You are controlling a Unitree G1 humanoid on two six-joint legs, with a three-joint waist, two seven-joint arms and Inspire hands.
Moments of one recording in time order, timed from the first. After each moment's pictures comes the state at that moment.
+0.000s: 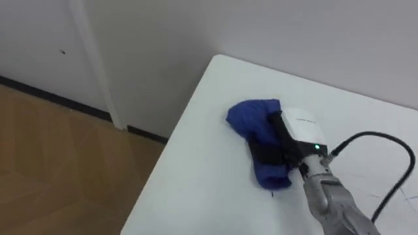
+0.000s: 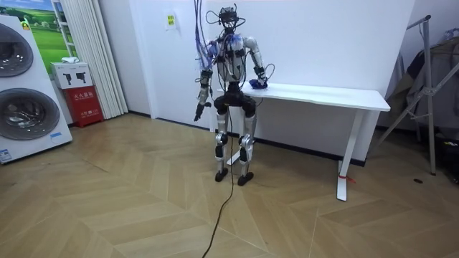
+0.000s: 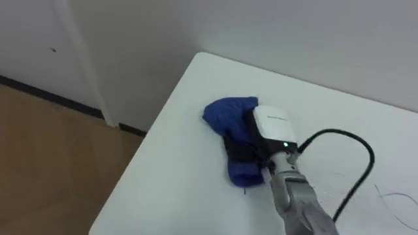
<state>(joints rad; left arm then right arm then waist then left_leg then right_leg) 0.38 0.22 0.10 0.81 0.28 0.09 0.20 0.04 -0.30 0.17 0.46 -0.87 -0.10 -0.38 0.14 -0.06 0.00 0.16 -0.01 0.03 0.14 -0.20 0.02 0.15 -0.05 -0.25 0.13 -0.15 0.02</state>
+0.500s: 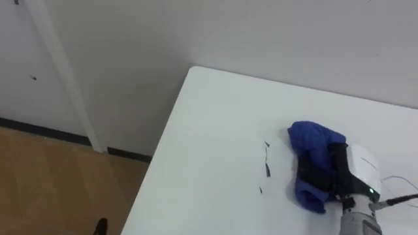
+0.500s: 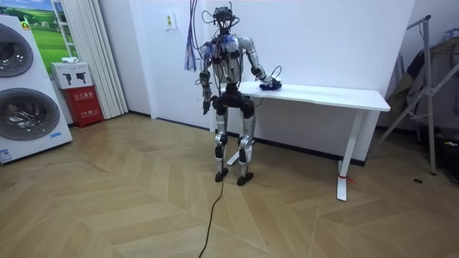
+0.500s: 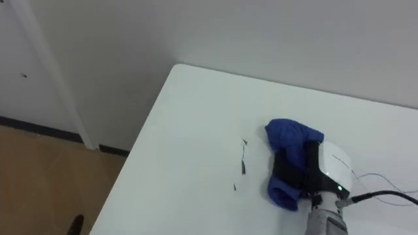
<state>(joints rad) 0.29 0.18 0.05 0.73 0.22 0.06 0.22 -0.04 -0.28 0.11 0.61 -0.70 0.02 -0.40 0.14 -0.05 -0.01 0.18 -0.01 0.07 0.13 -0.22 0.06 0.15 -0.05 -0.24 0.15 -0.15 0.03</state>
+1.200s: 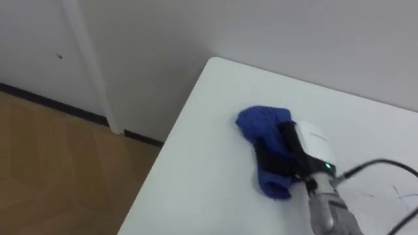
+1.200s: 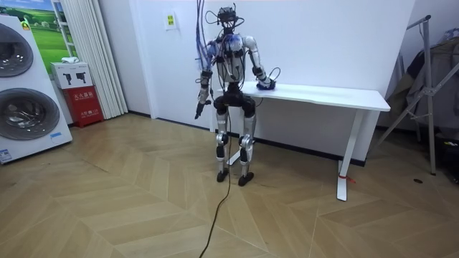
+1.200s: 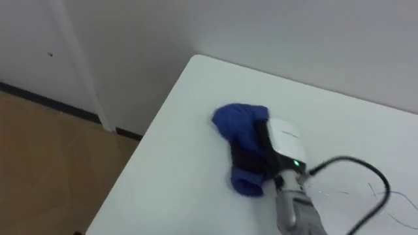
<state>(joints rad) 0.39 0.20 0.19 0.78 0.30 0.07 0.21 0.18 -0.27 0.00 0.51 -0.77 -0.16 -0.52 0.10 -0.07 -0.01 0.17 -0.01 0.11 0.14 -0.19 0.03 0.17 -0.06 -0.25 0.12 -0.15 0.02</state>
